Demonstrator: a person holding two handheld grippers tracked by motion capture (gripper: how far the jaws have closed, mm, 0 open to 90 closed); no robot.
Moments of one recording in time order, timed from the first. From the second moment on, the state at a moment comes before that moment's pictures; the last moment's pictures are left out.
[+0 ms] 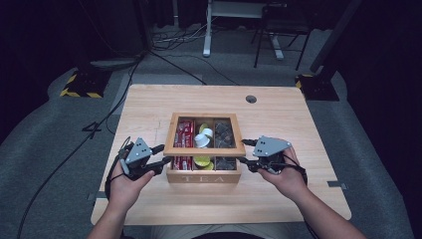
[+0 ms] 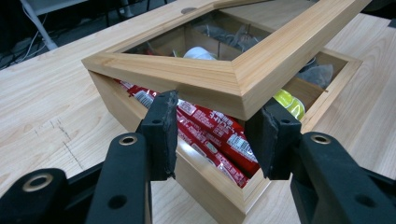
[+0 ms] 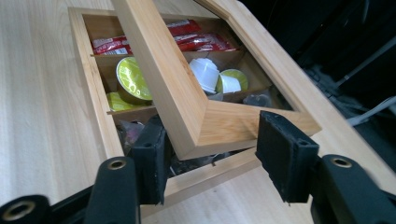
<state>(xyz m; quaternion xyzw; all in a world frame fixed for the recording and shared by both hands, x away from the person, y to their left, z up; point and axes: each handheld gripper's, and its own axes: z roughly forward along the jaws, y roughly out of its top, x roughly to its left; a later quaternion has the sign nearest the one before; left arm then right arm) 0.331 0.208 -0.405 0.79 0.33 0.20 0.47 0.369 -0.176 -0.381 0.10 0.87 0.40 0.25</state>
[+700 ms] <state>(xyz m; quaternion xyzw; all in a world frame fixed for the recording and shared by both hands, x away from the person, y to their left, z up) 0.332 0.213 -0.408 0.79 0.34 0.20 0.47 0.386 -0.179 -0.345 0.10 0.86 0.43 0.25</state>
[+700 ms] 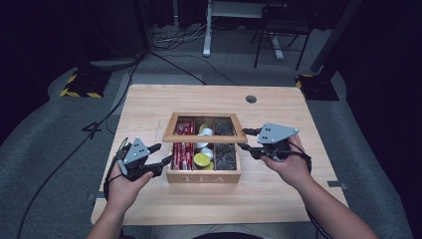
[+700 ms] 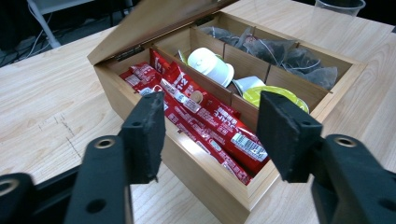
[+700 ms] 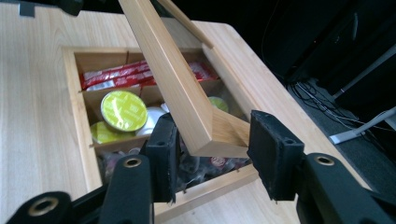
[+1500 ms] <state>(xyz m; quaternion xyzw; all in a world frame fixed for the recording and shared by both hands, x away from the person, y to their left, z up) 0.325 0.224 -0.422 0.80 0.38 0.19 0.43 0.435 -0.175 -0.296 0.12 0.85 0.46 0.21</state>
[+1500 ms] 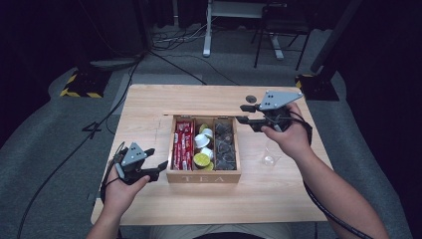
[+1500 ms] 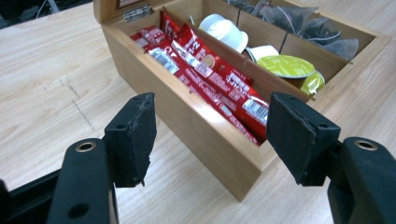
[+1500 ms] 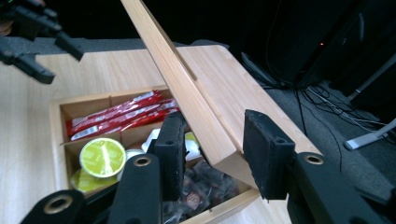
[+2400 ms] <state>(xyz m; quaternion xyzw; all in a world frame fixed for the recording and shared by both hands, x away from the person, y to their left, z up) 0.342 0.234 -0.439 0.79 0.40 0.19 0.41 0.517 -0.164 -0.264 0.20 0.82 0.50 0.21</state>
